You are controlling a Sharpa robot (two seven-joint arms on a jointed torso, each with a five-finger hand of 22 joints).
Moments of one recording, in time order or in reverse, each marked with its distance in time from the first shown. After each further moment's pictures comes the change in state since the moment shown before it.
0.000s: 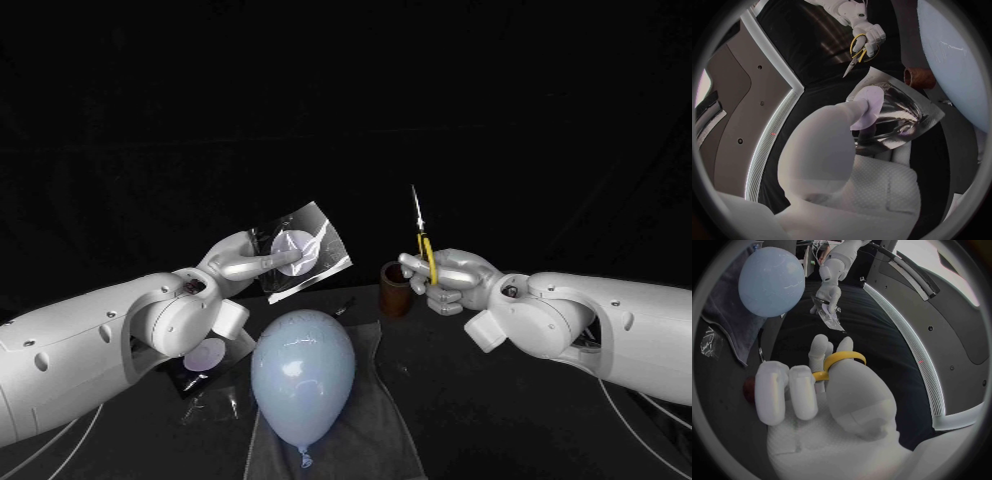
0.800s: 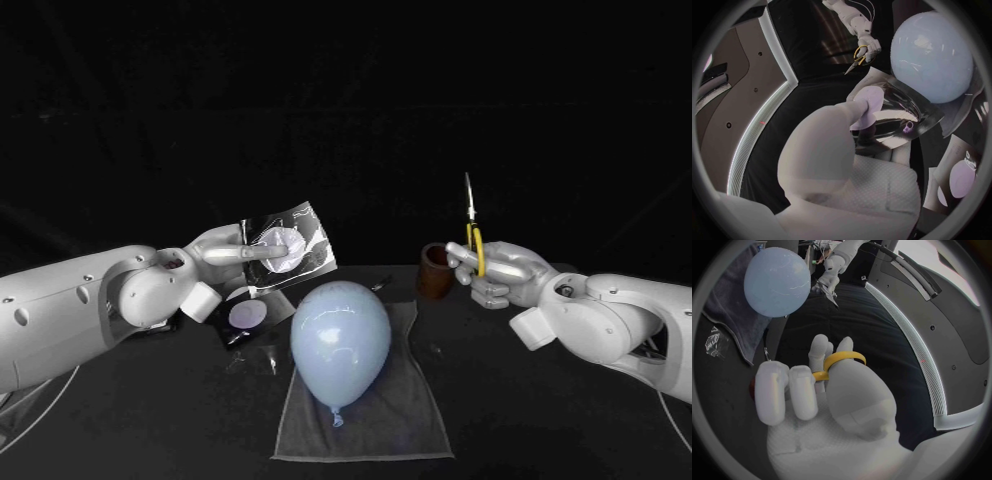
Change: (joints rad) left arm -0.004 -0.222 -0.047 0.013 0.066 0.282 -0.101; left_hand -0.014 0.005 -0.003 -0.002 0.001 0.000 0.000 -0.003 0.000 0.000 0.000 0.000 0.000 0.000 0.000 -0.004 0.002 0.011 0.000 0.000 0.005 0.003; right arm -0.034 0.006 -0.007 -0.020 0.002 0.000 0.007; right_hand 0.002 0.003 0.000 0.000 0.000 0.000 0.000 0.000 0.001 0.000 0.000 0.000 -0.001 0.000 0.000 0.002 0.000 -0.003 0.001 -0.001 0.000 0.001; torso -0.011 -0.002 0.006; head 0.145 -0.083
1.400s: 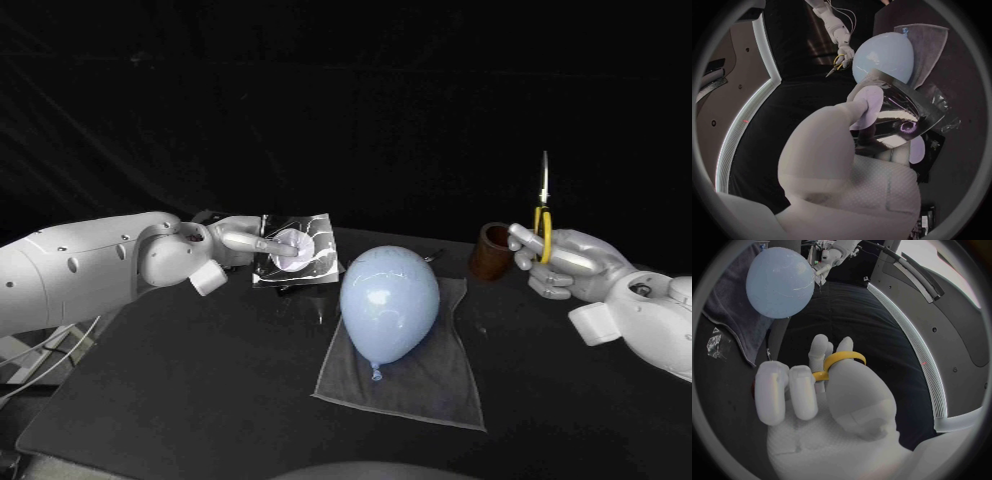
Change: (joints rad) left arm -0.081 -0.115 -0.025 -0.053 -0.082 0.155 -0.110; left_hand -0.007 0.007 -0.017 -0.016 0.000 0.001 -0.004 0.003 0.000 0.000 0.000 0.000 0.000 0.030 -0.013 0.009 0.019 -0.001 0.025 -0.018 0.047 0.022; right arm -0.031 0.020 0.000 -0.038 0.000 0.001 0.000; right_hand 0.000 0.000 0.000 0.000 0.000 -0.001 0.001 0.000 0.001 0.000 0.000 -0.004 -0.001 0.000 0.000 -0.002 0.000 -0.001 0.000 0.000 -0.001 -0.001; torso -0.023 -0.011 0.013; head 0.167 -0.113
